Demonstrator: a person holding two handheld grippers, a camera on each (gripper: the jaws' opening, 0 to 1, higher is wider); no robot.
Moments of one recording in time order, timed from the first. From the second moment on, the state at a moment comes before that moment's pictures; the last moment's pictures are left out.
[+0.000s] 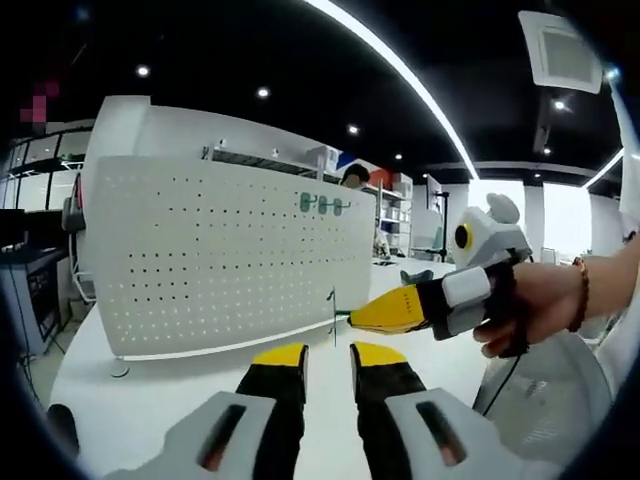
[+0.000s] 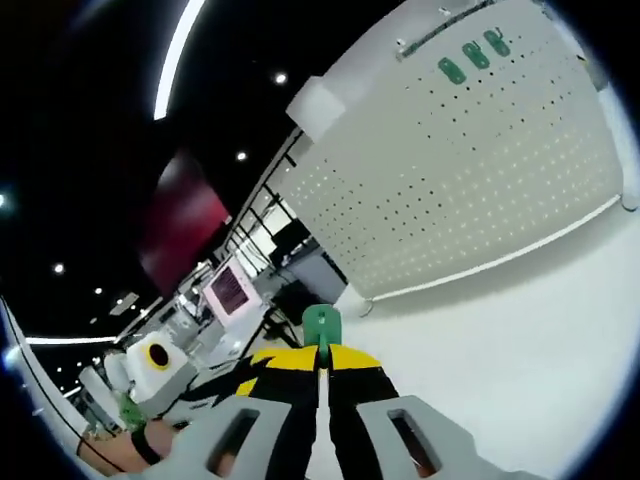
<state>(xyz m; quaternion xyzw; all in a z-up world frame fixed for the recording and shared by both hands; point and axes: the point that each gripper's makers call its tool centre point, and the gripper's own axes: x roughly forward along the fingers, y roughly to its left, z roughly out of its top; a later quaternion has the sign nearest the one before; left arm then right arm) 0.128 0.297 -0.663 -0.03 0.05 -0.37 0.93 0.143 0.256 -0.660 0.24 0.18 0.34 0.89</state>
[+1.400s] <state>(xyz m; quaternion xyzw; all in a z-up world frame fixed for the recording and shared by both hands) 0.098 0.308 -0.655 -0.01 0.05 -0.36 0.93 0.256 0.177 -0.562 0.06 0.03 0.18 0.98</state>
